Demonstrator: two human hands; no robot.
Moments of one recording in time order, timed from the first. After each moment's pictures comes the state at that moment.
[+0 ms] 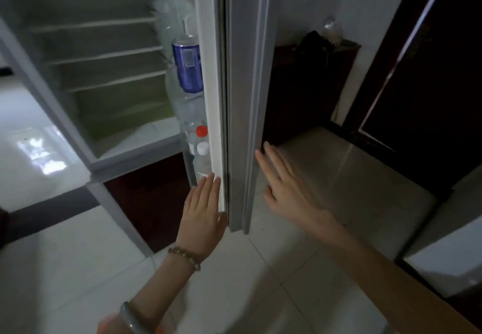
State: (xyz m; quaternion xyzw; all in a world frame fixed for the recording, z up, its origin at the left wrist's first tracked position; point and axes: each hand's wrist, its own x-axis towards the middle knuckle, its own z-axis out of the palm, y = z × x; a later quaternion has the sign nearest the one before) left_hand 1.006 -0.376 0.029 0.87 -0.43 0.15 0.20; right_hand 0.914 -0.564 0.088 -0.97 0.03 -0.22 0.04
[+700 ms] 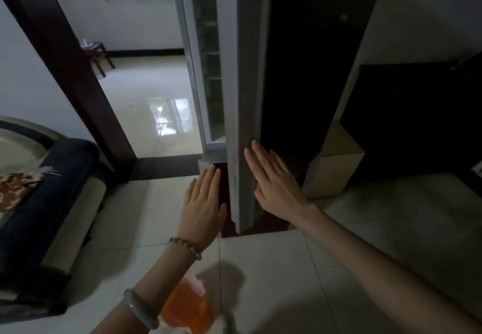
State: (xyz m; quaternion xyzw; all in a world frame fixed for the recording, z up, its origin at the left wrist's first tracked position) left_hand 1.106 -0.212 0.035 0.96 -0.20 0.15 0.13; right_hand 1.114 -0.402 0.065 -0.95 -0.22 -0.20 0.06
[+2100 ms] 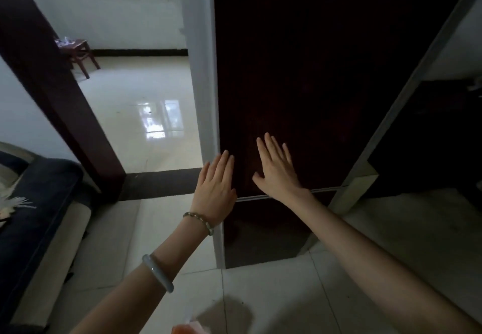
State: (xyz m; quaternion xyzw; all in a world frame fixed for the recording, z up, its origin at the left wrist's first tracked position) left_hand 1.342 -0.183 0.047 0.95 -0.25 0.17 0.09; right_hand 1.346 -0.352 0.074 -0.99 -0.07 -0.14 0.08
